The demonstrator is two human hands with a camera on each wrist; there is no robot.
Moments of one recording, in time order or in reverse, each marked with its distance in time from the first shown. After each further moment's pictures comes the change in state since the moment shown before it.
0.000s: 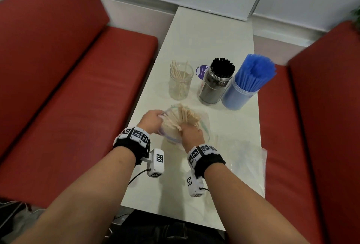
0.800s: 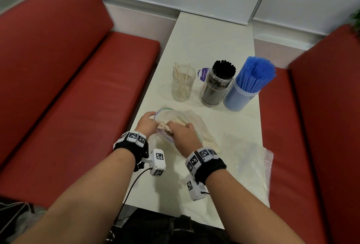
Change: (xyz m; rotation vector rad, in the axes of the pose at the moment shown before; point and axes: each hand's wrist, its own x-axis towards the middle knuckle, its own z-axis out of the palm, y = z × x) left_hand -0.006 -0.028 -0.008 -0.323 0.120 -0.090; right_hand -0.023 -0.030 -0.008 0.093 0.113 -0.371
